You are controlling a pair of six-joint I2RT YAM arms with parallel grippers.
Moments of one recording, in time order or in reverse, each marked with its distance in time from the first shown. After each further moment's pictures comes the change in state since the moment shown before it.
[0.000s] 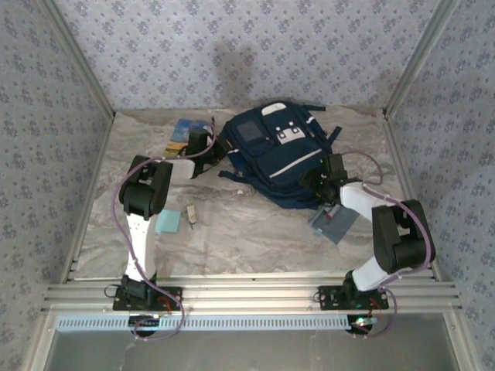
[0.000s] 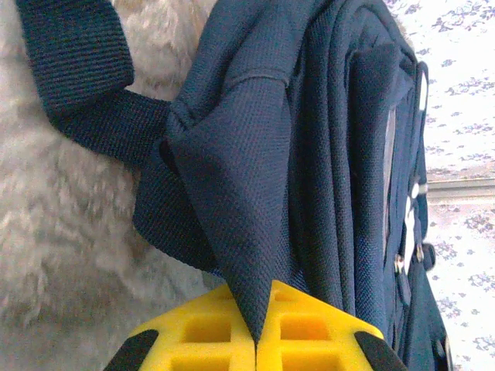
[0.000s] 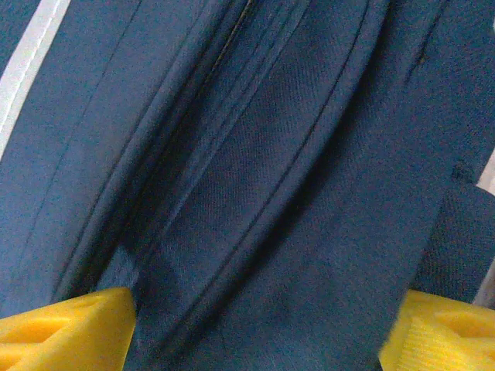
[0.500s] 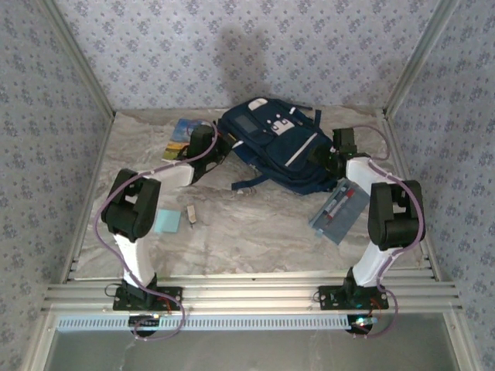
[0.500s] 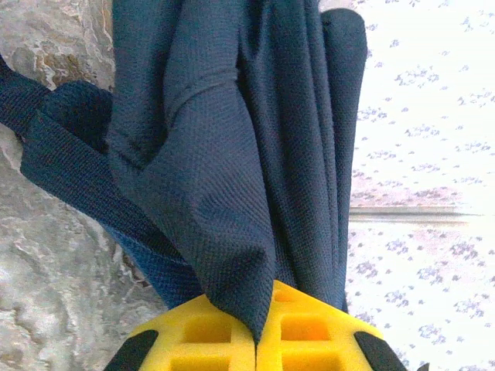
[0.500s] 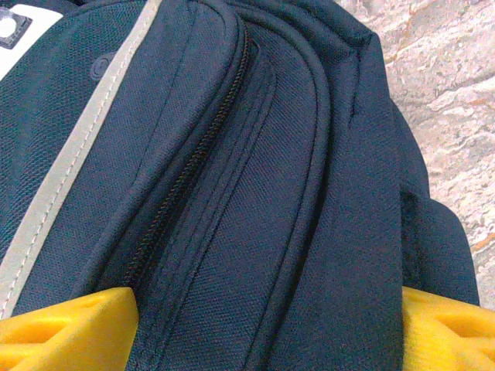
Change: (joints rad) left arm -0.111 -0.283 -0.116 -0.068 -0.186 -0.213; right arm -0.110 0.161 0.301 -0.086 -0.027 -0.169
